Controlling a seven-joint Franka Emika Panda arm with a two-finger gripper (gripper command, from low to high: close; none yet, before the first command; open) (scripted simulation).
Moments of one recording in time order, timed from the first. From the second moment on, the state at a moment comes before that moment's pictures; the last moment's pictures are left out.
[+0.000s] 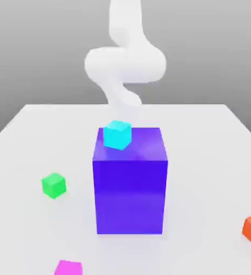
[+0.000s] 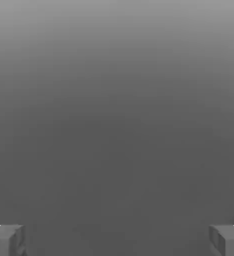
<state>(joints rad) 0.00 -0.80 0.00 -2.30 0.00 2.30 0.80</state>
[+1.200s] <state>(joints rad) -0.42 0.31 0.19 -2.29 -0.22 2.61 0.88</state>
